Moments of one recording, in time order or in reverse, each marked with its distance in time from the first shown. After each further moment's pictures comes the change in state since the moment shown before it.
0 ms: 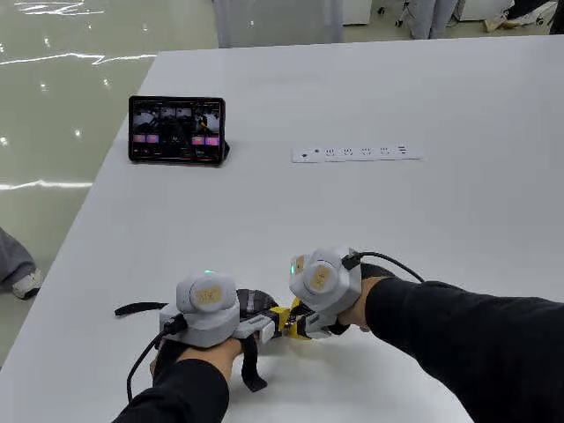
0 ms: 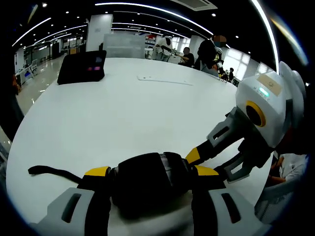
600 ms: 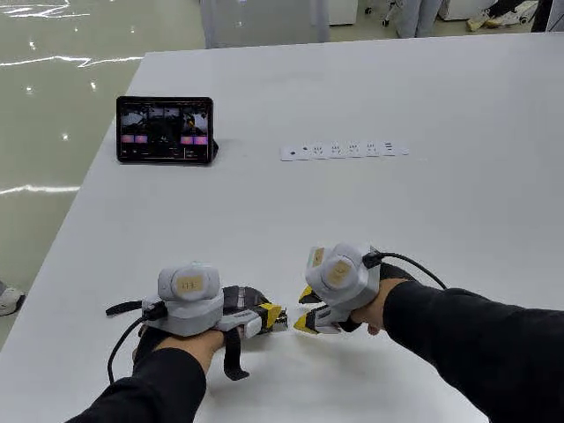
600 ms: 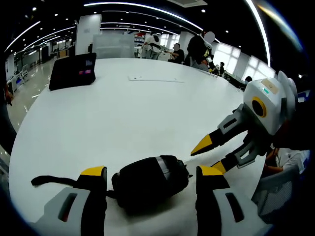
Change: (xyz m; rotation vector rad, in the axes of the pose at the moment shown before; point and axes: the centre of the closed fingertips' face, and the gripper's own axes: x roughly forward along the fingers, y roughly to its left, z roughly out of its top) left arm -0.010 -0.003 0.005 0.073 0.021 -0.070; right arm -0.034 -0.004 -0.018 0.102 -0.068 -0.112
